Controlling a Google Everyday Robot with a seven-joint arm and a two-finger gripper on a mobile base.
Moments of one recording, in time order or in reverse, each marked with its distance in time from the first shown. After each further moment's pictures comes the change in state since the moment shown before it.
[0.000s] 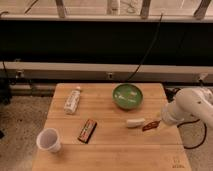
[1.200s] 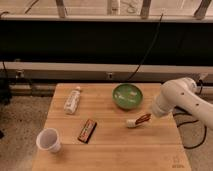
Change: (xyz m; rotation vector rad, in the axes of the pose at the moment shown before) arm -0.032 -0.039 0.004 -0.007 0.053 -0.059
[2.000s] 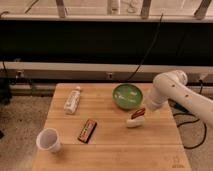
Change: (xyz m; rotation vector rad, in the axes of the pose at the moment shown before) arm -0.009 -0.032 0.002 -0.013 0.016 -0.031
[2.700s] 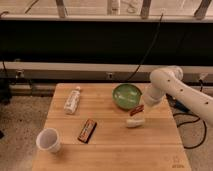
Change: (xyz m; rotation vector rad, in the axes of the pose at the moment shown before) arm -0.001 -0.029 0.003 -0.014 0.007 -0.021
